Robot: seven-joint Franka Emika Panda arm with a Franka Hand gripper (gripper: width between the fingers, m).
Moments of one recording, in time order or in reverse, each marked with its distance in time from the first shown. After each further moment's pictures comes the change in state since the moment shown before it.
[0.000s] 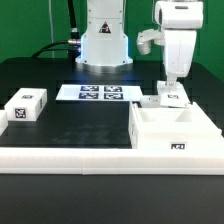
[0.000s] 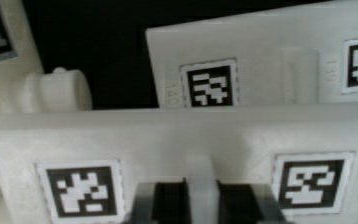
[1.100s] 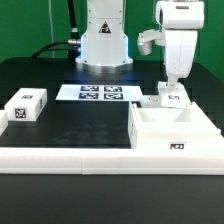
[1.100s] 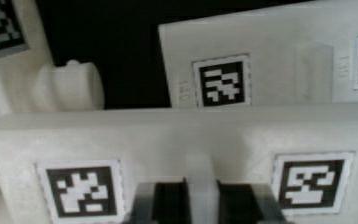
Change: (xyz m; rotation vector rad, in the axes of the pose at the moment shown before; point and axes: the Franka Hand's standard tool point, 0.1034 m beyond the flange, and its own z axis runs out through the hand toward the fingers) arm 0.001 0.004 0.000 -0.002 0.003 0.003
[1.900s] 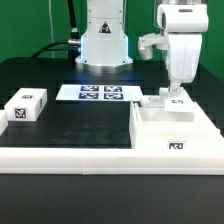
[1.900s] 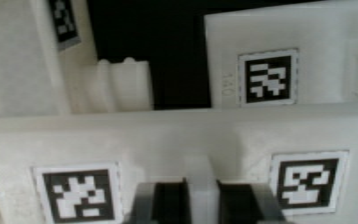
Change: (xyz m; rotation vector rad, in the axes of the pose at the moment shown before) arm 0.003 0.019 0.003 -0.009 0.012 -0.031
